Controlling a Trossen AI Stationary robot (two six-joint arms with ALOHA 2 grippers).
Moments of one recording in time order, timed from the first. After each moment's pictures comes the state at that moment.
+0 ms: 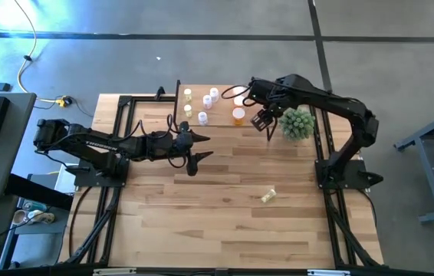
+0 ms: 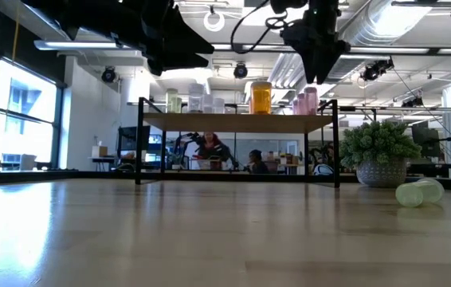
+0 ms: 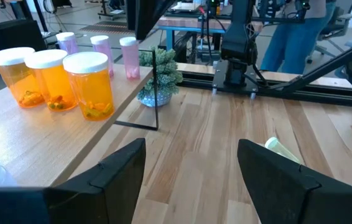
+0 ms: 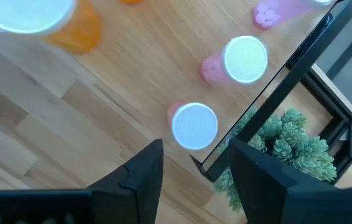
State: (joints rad) left arm 0.13 1.29 0.64 0.41 -0.23 -0.05; right arm -0.40 1.66 1.72 -1.44 0.23 0.41
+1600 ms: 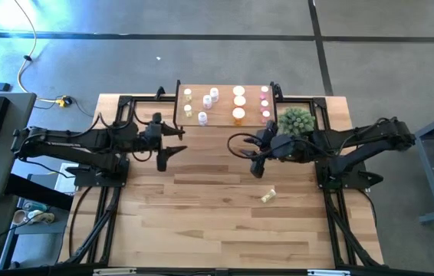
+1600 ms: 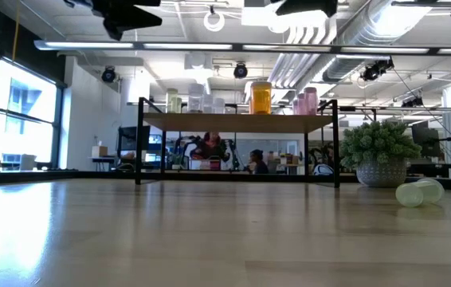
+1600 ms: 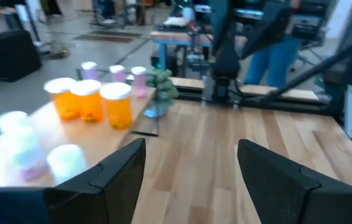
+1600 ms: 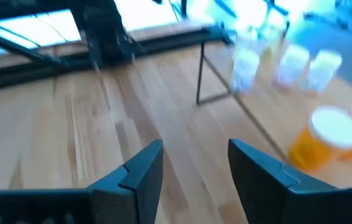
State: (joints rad) left arm 0.13 0.83 0.66 -0.05 -0.19 -0.05; right arm 0.18 1.26 1.17 -0.45 0.47 0.27
